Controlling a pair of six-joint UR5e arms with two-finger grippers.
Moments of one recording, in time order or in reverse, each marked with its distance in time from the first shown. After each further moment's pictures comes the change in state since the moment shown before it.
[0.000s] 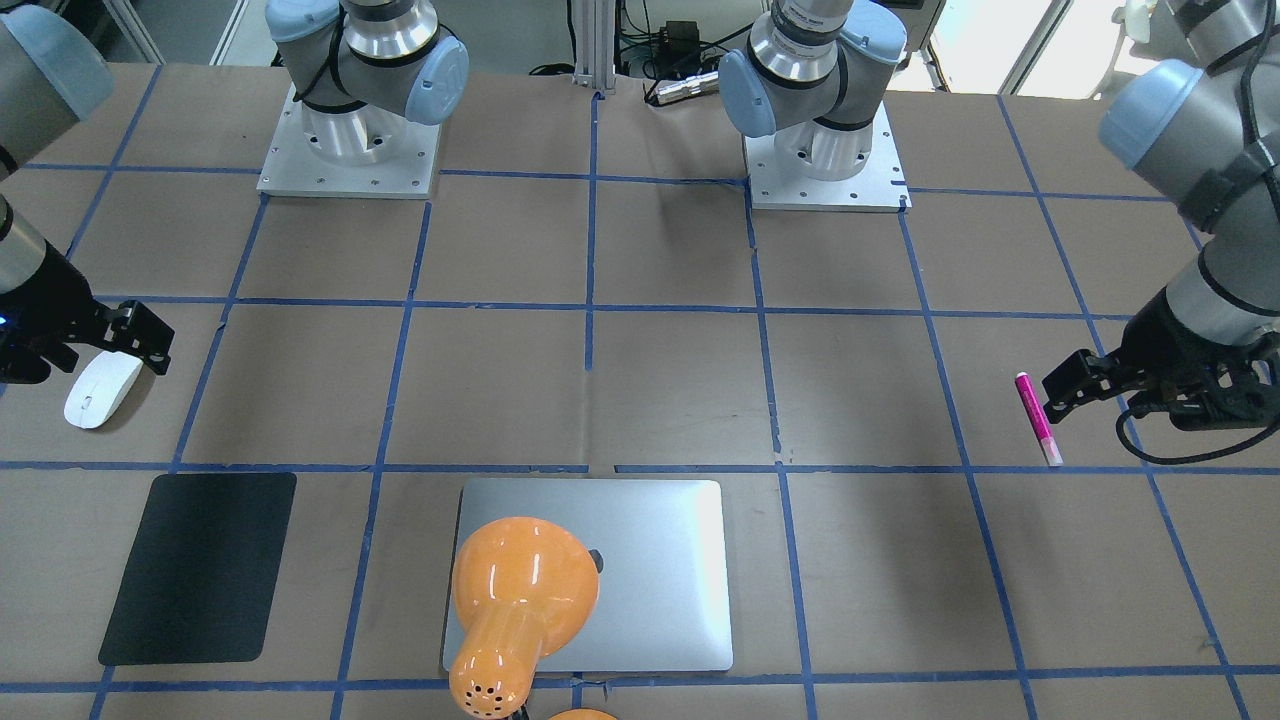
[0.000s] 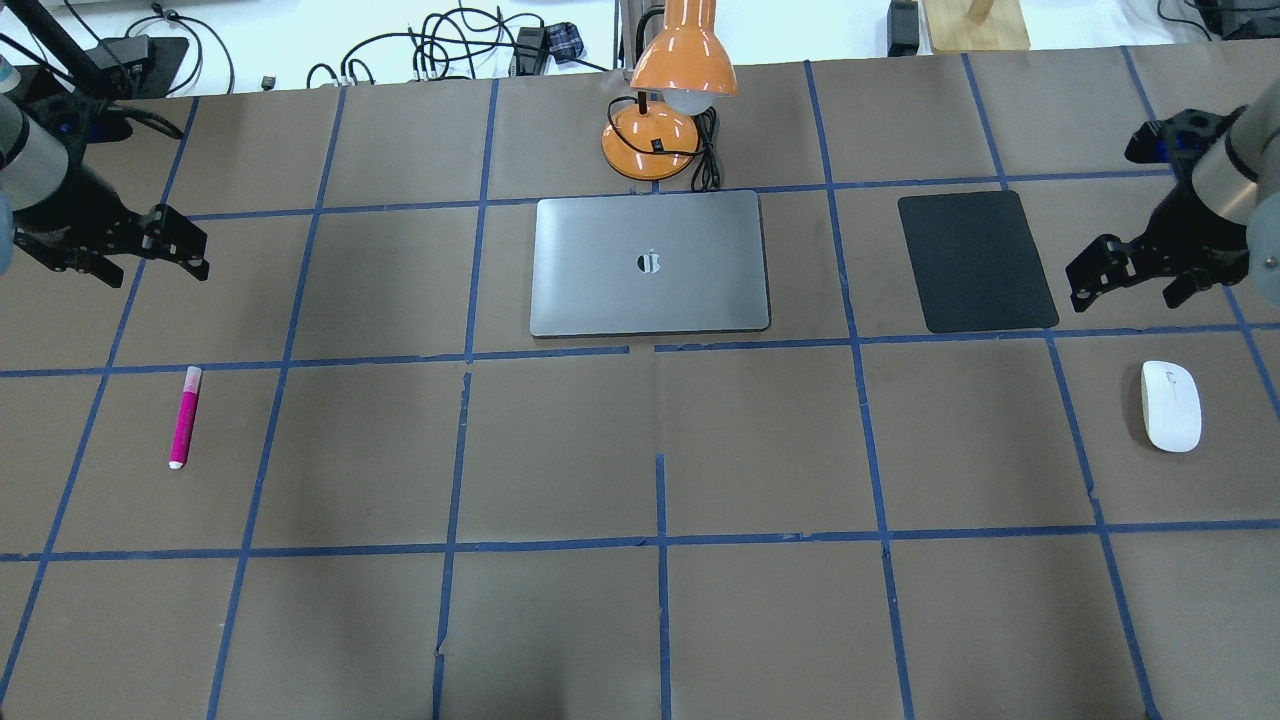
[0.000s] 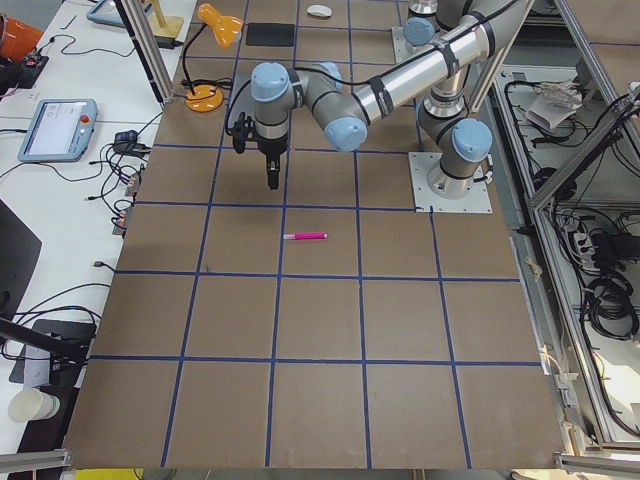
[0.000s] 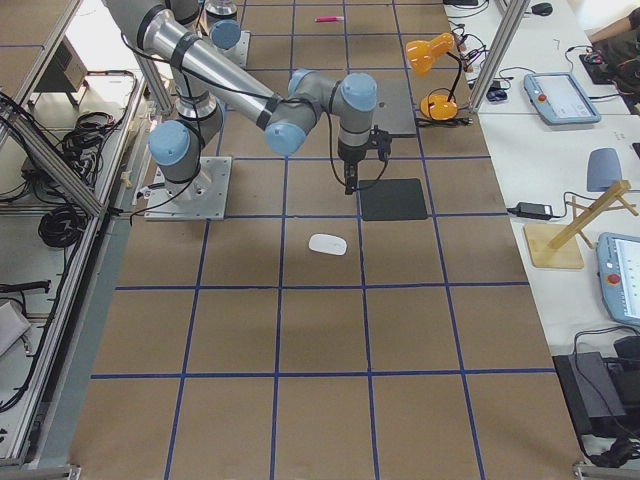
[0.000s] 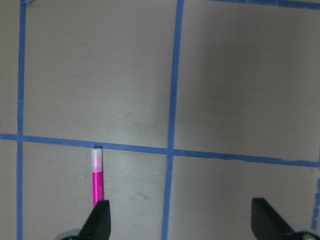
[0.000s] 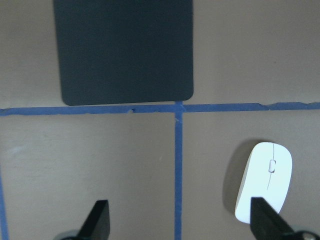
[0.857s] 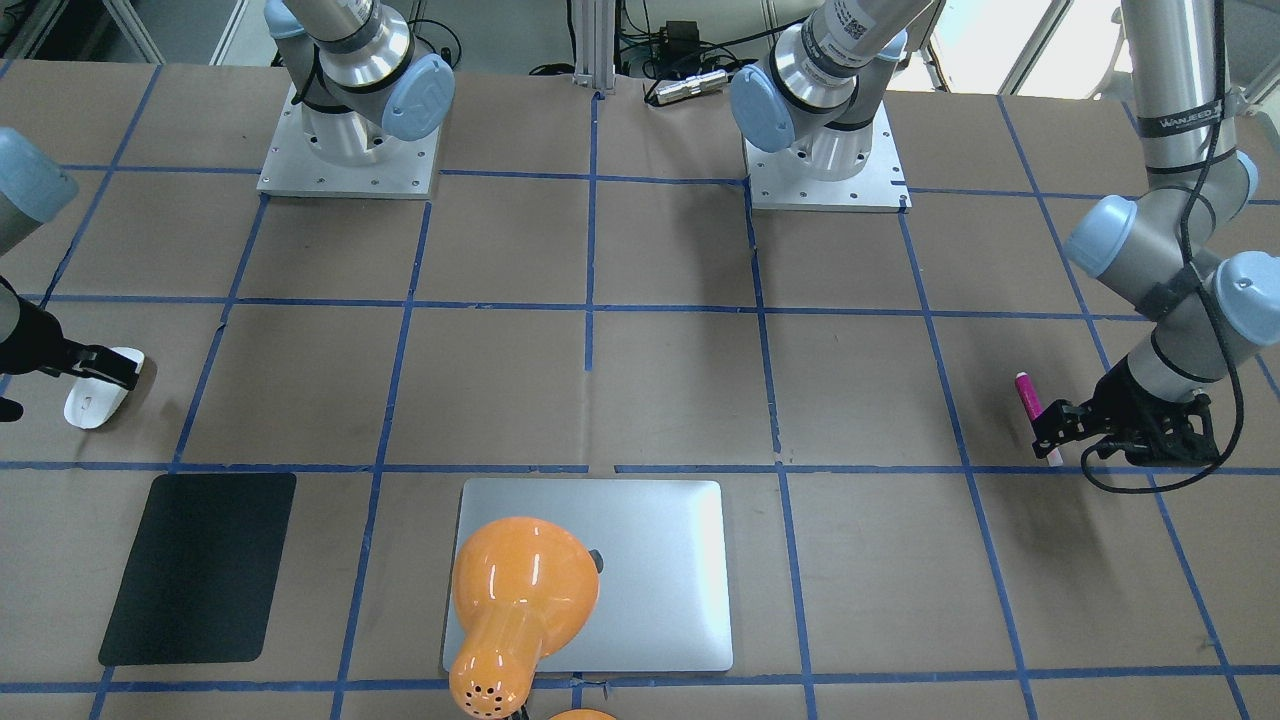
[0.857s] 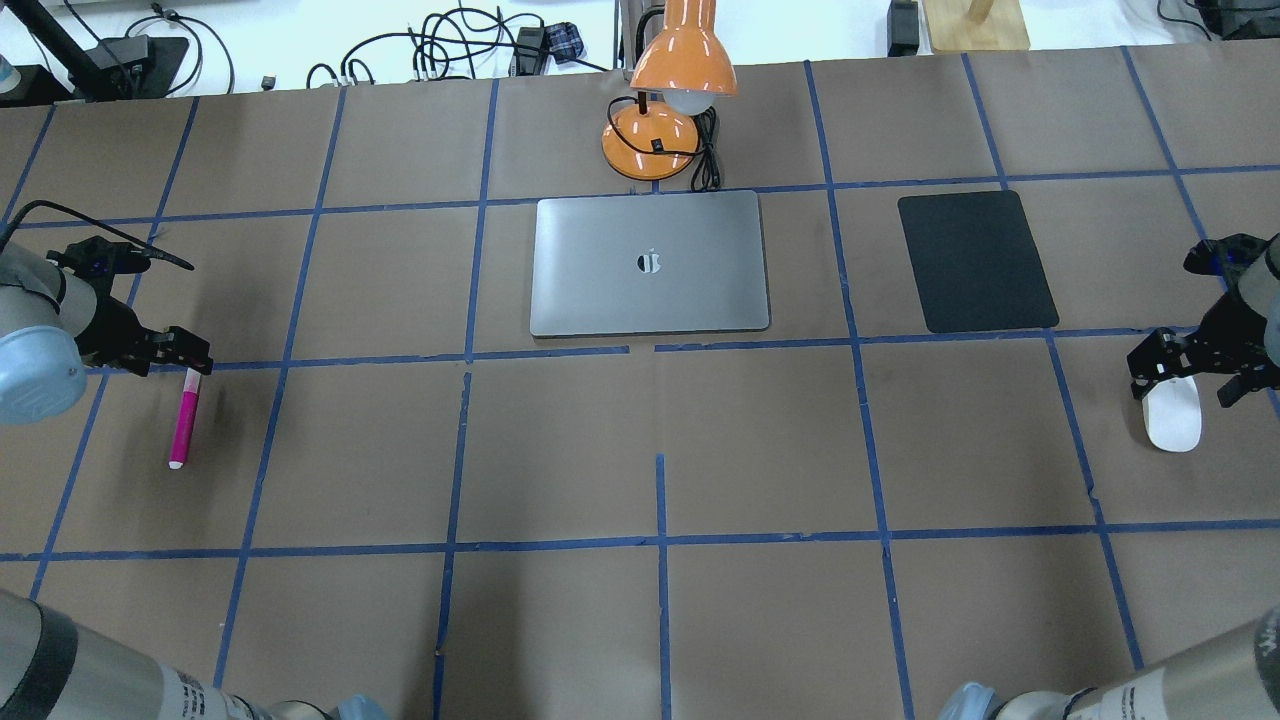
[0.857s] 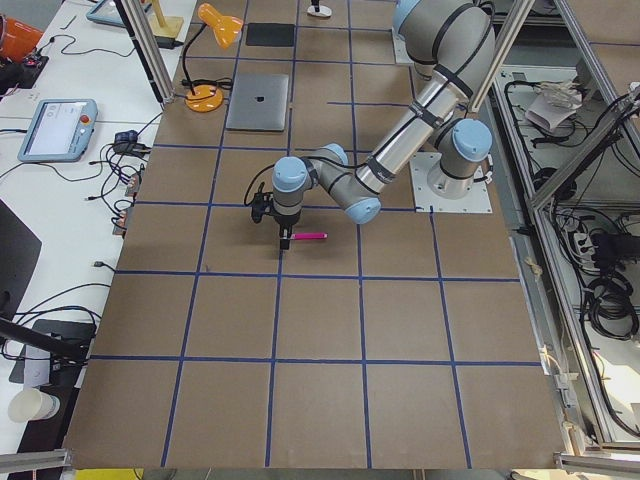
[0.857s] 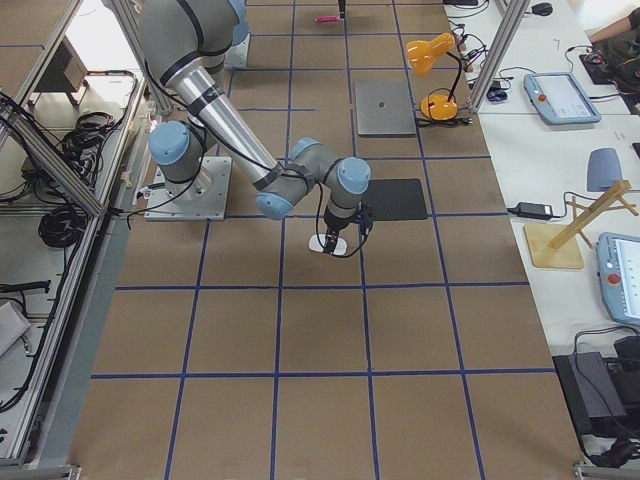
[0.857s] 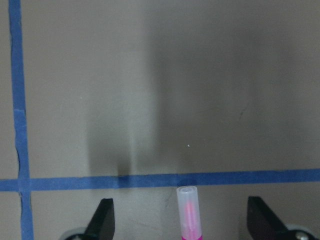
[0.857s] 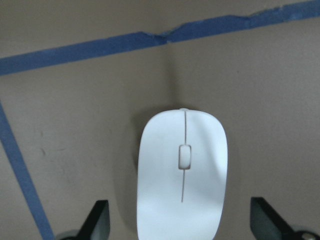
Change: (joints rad) left arm 0.155 -0.191 -0.179 0.355 -0.055 0.187; right arm -0.179 0.211 0.050 -0.133 -0.104 -0.029
